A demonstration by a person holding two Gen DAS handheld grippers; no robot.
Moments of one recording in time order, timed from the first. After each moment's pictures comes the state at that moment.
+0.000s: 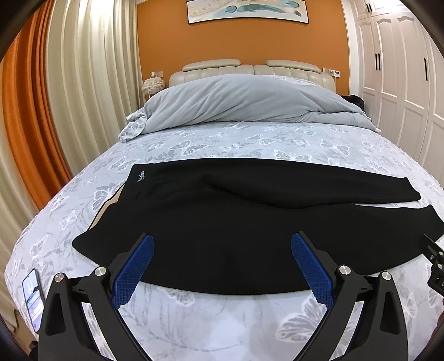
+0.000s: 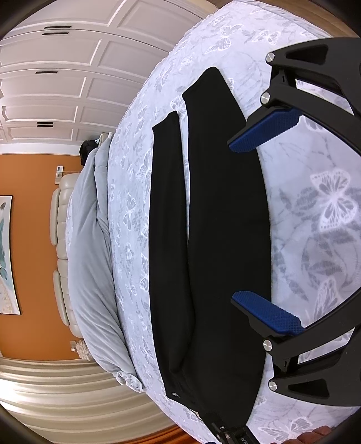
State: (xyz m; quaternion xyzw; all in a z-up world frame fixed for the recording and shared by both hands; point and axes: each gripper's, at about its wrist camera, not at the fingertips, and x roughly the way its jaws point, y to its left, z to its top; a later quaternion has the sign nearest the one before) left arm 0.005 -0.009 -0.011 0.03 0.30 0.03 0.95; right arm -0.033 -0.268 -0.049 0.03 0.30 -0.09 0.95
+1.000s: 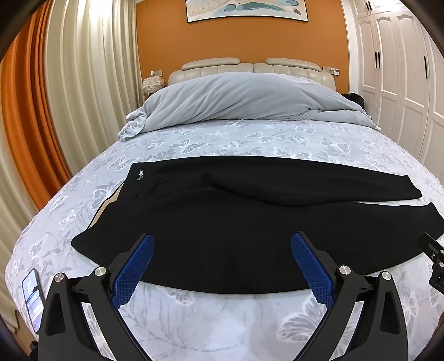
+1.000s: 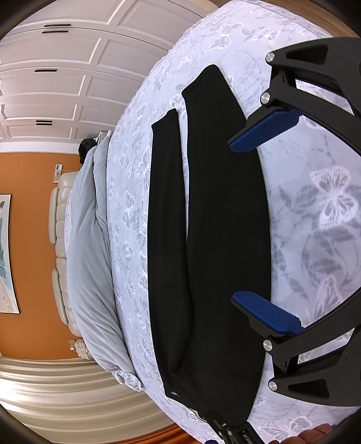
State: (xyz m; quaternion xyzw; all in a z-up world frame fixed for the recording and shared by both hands) left arm 0.006 -0.007 -0.016 0.03 0.30 0.03 0.95; right arm -0.032 -0.266 -0.052 0.03 0.30 -0.08 0.95
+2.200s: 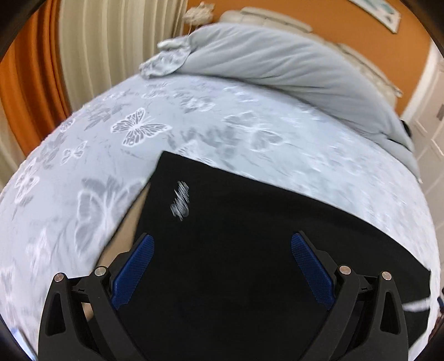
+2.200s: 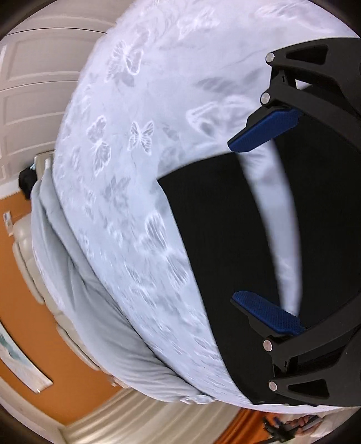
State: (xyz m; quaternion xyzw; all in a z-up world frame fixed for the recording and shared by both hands) left arm 0.283 0.214 -0.040 -0.13 0.45 0.07 0.88; right arm 0.186 -0.592 -0.086 0.23 0.39 -0.06 0.89
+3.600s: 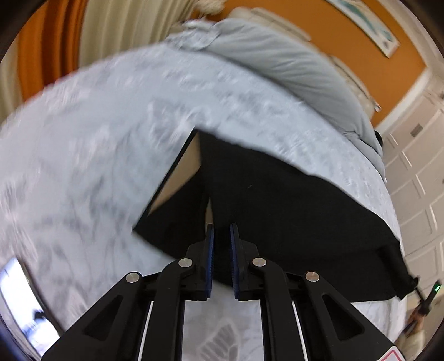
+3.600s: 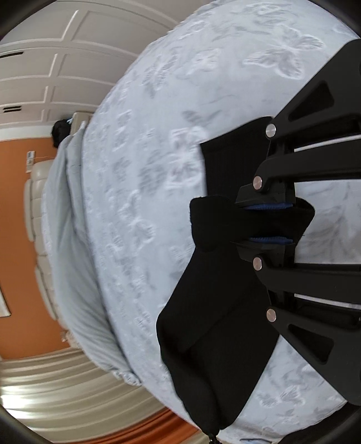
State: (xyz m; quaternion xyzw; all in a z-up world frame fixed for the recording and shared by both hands) left arm 0.078 0.305 -0.061 -0.23 0.45 0.00 0.86; right arm 0.040 -0.541 -0.068 0.06 0.37 0.01 0.93
